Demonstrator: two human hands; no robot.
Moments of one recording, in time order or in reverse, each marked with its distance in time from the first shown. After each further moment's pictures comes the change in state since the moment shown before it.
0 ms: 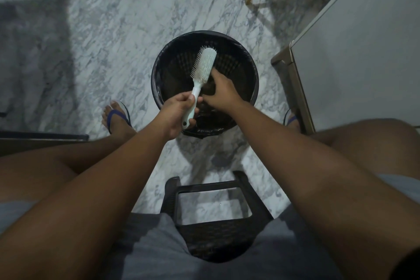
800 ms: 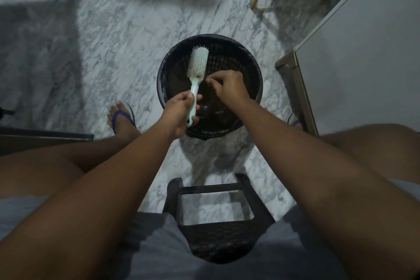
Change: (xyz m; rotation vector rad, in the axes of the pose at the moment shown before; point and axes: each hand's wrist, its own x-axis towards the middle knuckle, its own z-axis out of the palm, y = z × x) left_hand 0.004 0.001 -0.001 -0.037 0.122 0.025; right_hand 0.001 -0.022 -0.017 -0.013 0.156 -0.054
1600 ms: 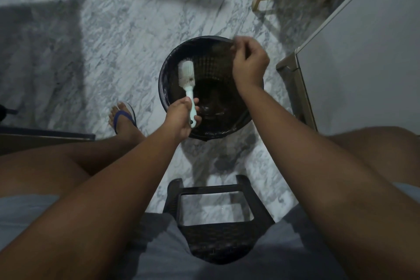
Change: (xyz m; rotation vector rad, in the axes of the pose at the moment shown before) left_hand 0.005 -0.009 0.006 -0.175 0.121 -0.085; right_hand 0.026 -0.017 -0.028 0.332 0.608 0.020
